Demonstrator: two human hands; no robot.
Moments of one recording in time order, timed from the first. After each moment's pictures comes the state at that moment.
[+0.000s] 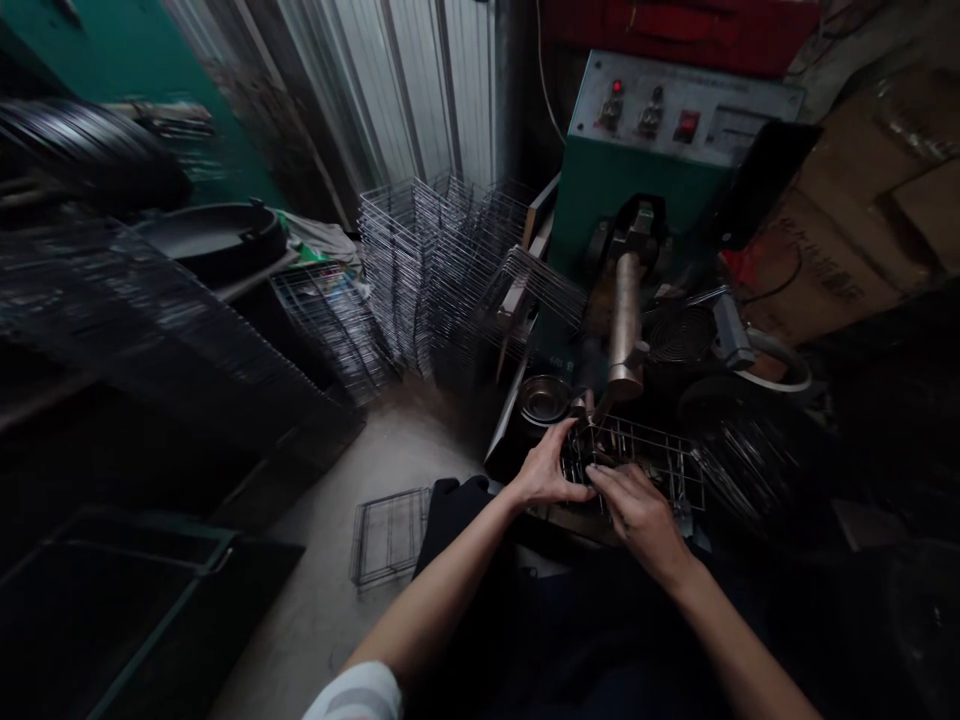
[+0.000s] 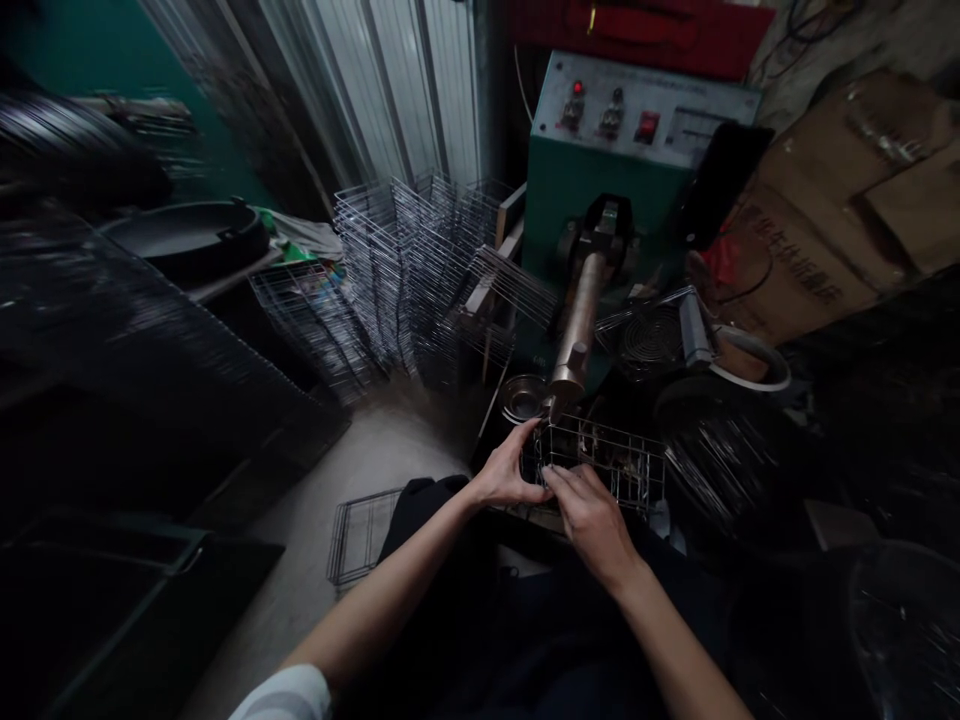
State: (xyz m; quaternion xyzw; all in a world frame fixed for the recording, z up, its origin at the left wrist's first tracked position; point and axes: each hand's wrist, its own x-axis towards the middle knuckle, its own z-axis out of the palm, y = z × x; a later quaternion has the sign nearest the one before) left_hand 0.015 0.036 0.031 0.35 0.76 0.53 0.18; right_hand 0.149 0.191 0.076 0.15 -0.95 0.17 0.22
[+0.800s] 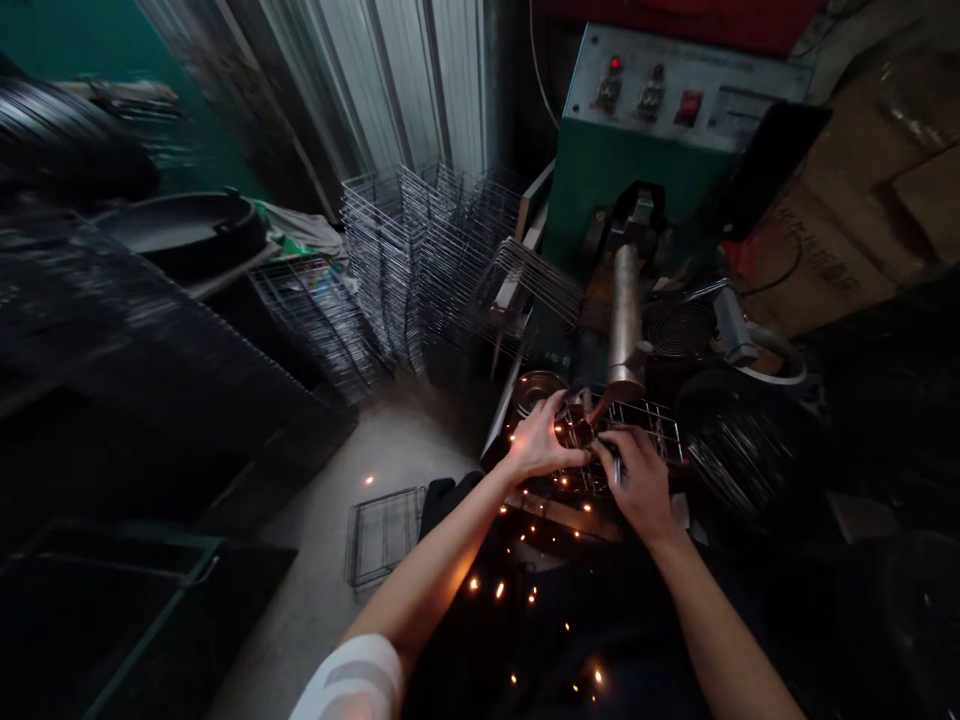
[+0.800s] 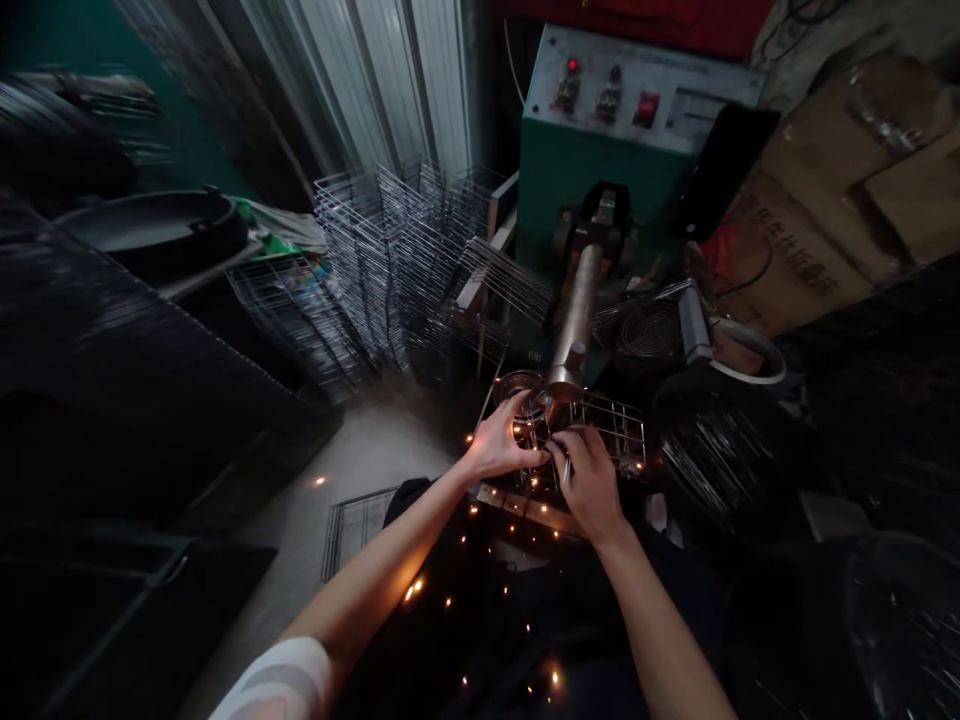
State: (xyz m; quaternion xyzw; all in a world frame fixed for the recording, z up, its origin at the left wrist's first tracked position) left_hand -0.019 0.048 0.047 0.31 0.83 0.45 0.10; right_hand 0.103 0.193 0.082 0.03 -0.91 0.24 0.33
